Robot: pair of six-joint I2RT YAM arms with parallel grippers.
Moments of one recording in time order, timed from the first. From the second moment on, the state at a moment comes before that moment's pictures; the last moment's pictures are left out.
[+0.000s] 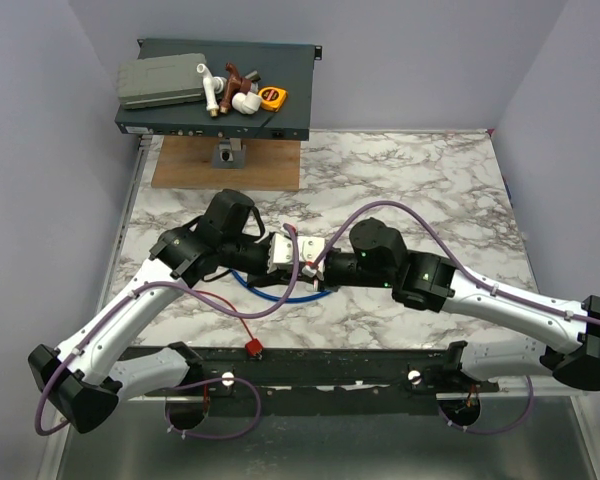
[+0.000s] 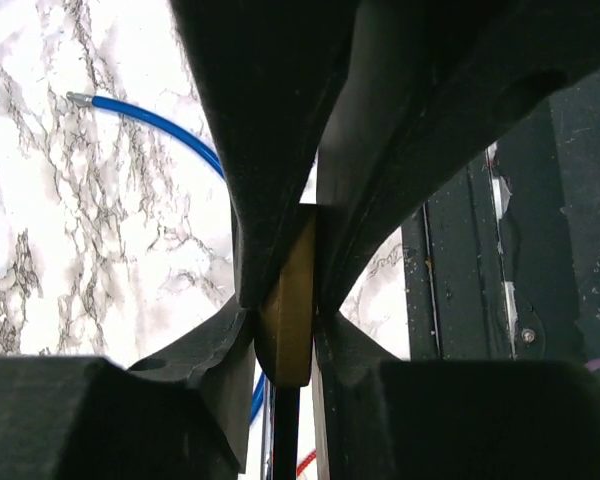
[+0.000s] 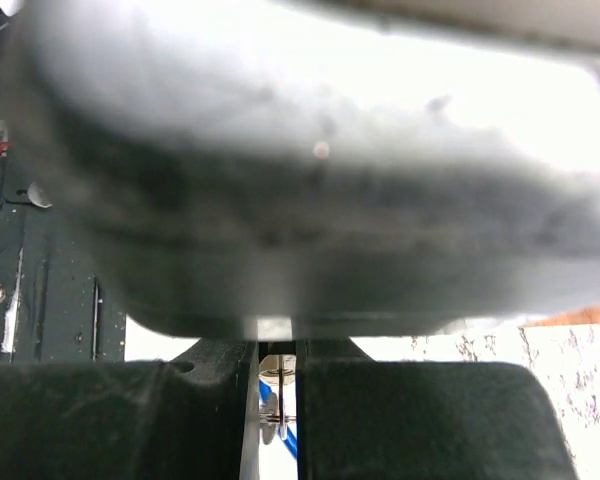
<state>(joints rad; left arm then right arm) -0.66 1.08 1.14 -0.86 0.76 0.70 1.13 1.19 1.10 -0.24 -0.19 -0.44</state>
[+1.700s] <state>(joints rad) -0.70 1.09 1.13 -0.82 0.86 0.51 1.13 0.90 1.04 -0.38 -0.15 -0.27</state>
